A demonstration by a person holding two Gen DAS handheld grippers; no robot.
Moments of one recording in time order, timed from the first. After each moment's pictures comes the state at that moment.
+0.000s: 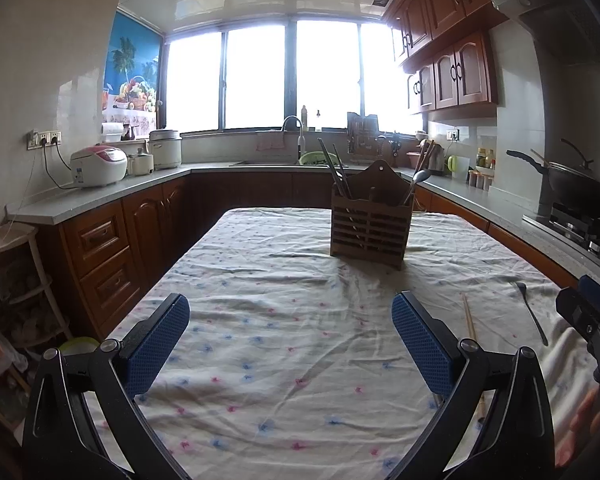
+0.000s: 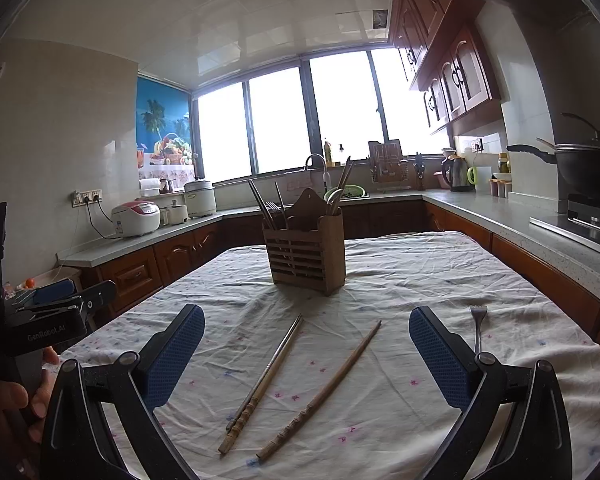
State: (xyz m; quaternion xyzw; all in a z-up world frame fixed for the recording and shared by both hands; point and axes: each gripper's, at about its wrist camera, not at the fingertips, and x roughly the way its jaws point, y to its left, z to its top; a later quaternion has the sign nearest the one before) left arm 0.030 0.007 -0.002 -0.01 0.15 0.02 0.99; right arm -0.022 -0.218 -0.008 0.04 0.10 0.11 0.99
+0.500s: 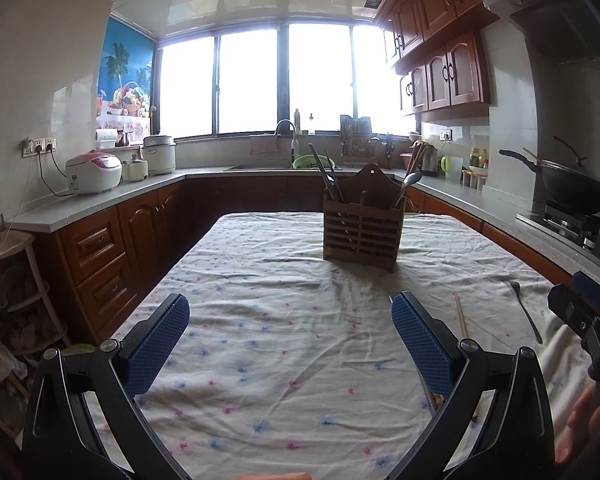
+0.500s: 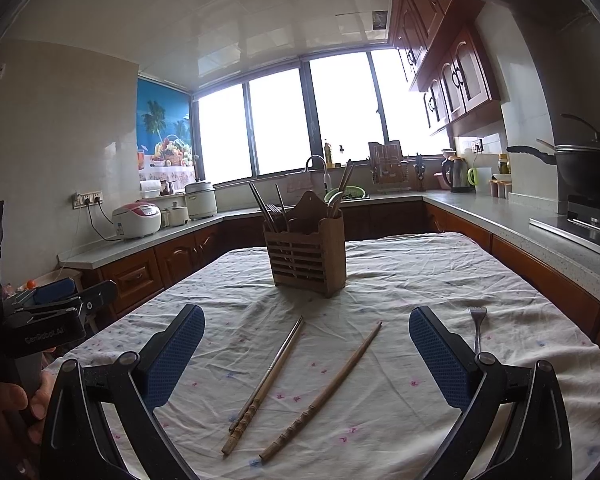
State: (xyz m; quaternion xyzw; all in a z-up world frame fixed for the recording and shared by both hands) left arm 0.024 0.000 0.003 0.00 0.15 0.01 0.99; right arm -0.024 -0.217 -0.006 0.04 0.10 0.11 0.99
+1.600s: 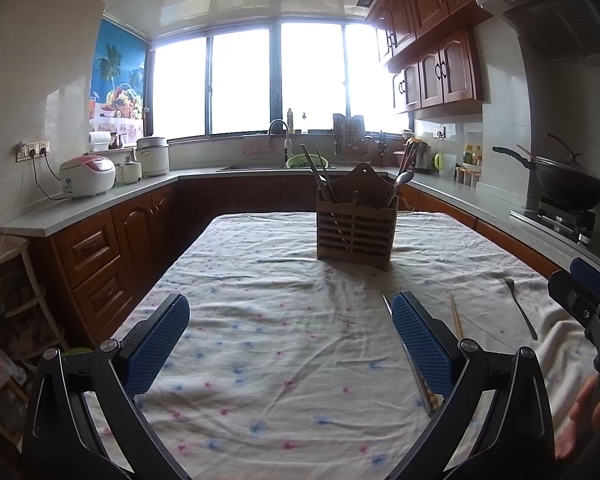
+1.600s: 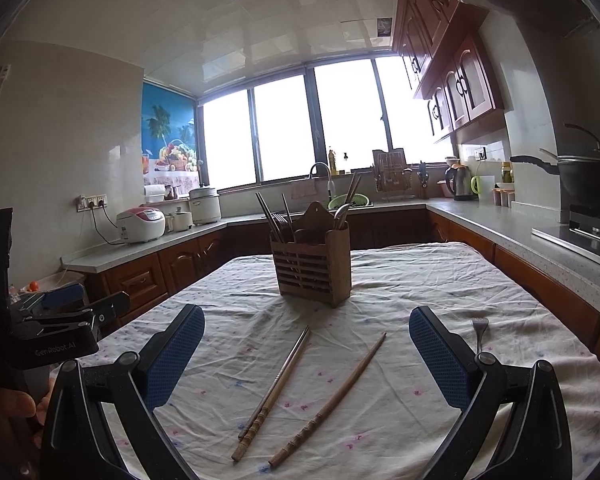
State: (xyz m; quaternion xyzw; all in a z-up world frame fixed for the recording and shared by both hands) left arm 0.023 -0.002 0.007 0.00 0.15 0.00 0.99; right arm -0.031 -0.210 0.009 0.04 0.08 0.12 0.99
